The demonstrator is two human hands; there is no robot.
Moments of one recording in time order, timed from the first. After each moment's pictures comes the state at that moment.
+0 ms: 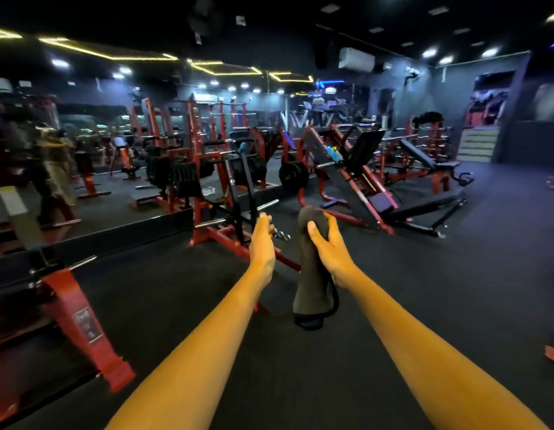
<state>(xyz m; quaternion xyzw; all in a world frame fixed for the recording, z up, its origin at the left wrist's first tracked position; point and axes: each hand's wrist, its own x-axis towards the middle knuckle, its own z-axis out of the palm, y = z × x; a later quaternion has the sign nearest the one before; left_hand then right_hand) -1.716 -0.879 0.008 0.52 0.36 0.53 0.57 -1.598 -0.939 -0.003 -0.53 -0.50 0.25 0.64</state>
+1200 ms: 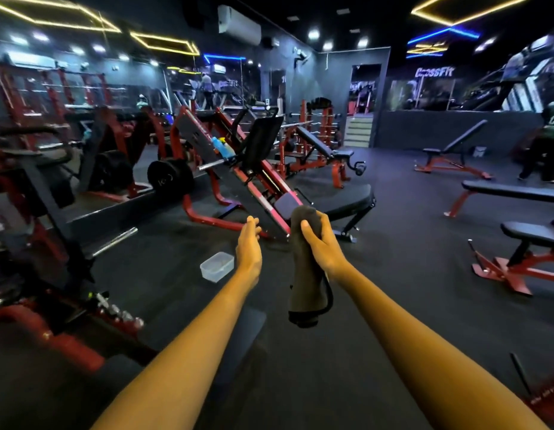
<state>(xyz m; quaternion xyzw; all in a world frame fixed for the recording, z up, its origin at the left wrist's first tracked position) -0.951 -0.238 -0.050 0.58 0.29 0.42 0.64 -0.855 -0.348 -0.043 -0.62 -0.40 0.15 0.66</state>
